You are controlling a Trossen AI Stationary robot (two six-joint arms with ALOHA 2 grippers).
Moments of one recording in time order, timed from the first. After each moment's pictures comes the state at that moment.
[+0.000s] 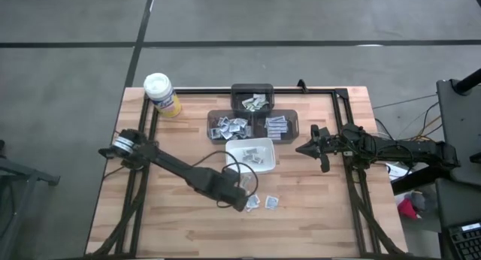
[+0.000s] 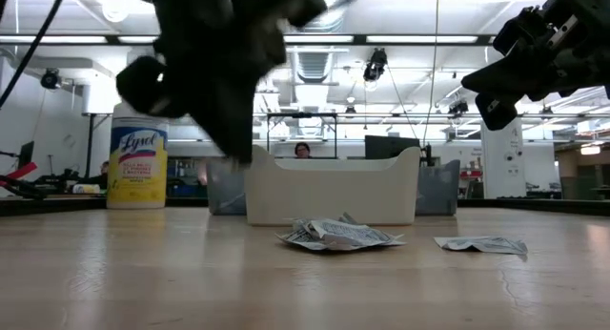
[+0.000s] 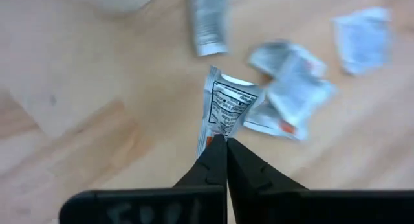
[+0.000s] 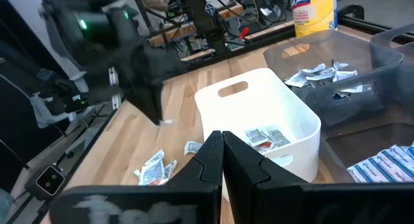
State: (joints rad) left arm -0.38 1.88 1.39 -0.70 -0.14 -1.39; right arm -0.20 0.46 0.10 0.21 -0.29 0.34
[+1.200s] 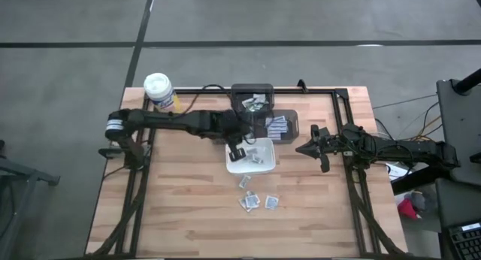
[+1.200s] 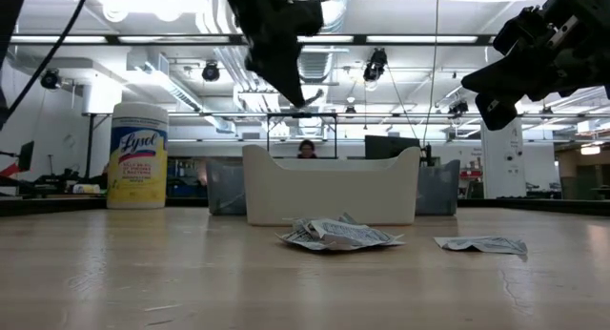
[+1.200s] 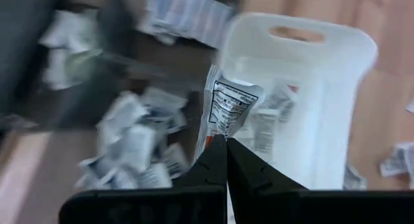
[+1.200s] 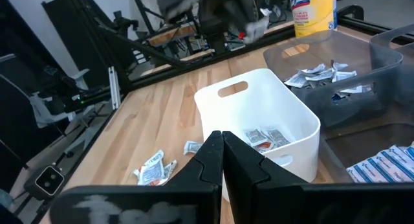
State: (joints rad) left arm 0.06 1.70 1.52 -0.80 -0.21 -0.18; right arm -0.20 0.45 0.10 0.21 -0.29 0.34
